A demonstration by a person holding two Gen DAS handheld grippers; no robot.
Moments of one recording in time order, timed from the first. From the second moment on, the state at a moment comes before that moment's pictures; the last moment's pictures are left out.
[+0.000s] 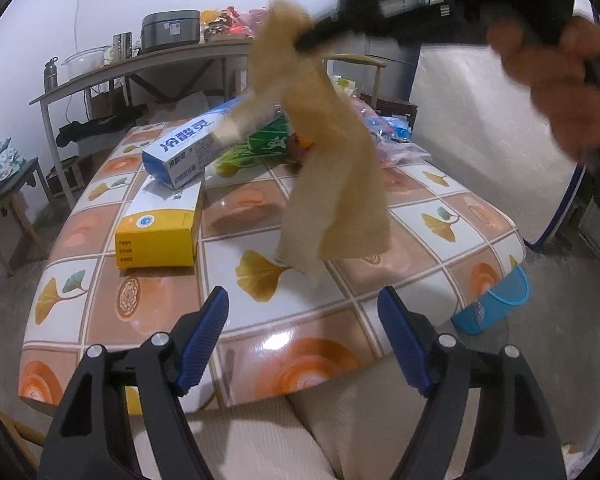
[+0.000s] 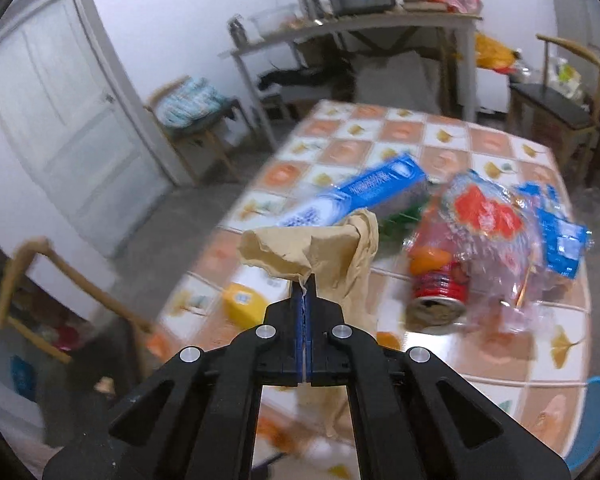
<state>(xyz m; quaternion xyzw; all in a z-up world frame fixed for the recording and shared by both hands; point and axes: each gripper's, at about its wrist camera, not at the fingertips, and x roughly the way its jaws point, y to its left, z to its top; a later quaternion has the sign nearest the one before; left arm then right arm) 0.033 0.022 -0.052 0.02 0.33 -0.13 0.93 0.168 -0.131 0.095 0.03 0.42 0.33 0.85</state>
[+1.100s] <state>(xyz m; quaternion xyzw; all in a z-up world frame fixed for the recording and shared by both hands) 0.002 -0.015 -0.086 0.22 0.35 -0.13 0.90 0.153 -0.150 -0.046 0.00 0.60 0.37 0.71</state>
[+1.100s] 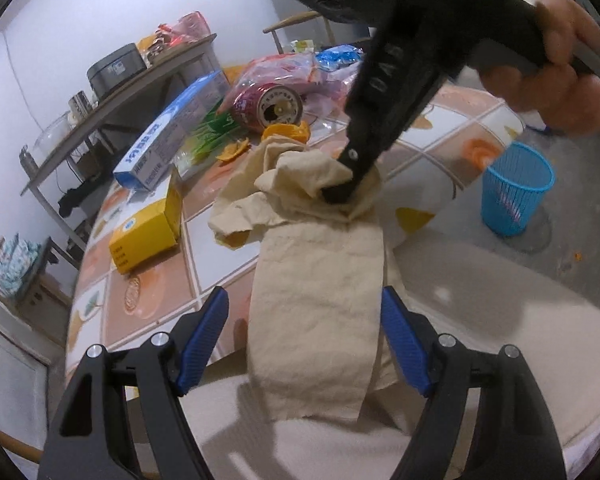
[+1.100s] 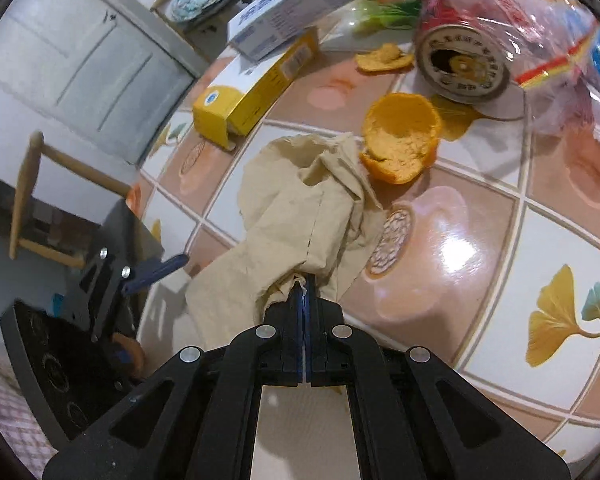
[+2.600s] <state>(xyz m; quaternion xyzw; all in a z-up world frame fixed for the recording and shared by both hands) 0.037 -0.016 -0.074 0.23 0.34 -0.18 0.89 0.174 -0.134 -0.086 0.09 0.69 0.43 0.58</state>
